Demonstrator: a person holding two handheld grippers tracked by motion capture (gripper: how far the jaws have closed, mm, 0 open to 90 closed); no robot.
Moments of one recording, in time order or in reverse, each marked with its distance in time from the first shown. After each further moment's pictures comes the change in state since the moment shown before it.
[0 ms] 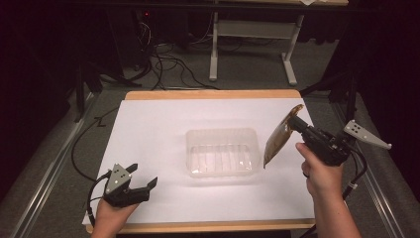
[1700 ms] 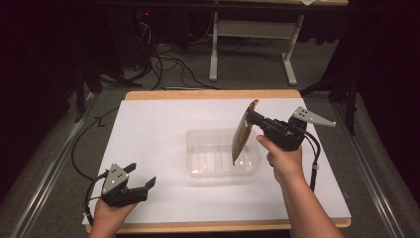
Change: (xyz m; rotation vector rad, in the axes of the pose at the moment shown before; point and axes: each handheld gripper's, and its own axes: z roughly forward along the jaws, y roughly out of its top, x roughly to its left) left arm 0.005 0.000 -0.004 -0.015 -0.007 -0.007; right arm 0.020 -0.020 0.087 0.123 0.125 0.016
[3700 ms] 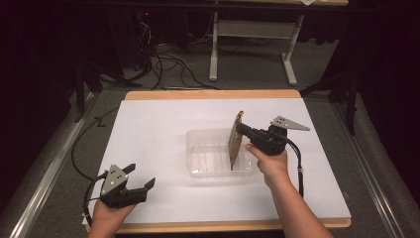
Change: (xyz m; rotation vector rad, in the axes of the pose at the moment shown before) left arm -0.001 -0.001 -0.003 0.003 -0.003 0.012; right arm -0.022 -0.051 0.030 0.148 -0.075 0.033
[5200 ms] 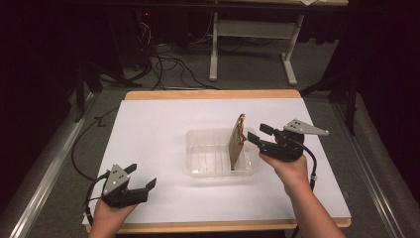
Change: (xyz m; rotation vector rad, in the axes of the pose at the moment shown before) left arm -0.002 0.000 0.003 0.011 -0.005 0.010; right arm 0.011 0.013 -0.045 0.063 -0.133 -0.102
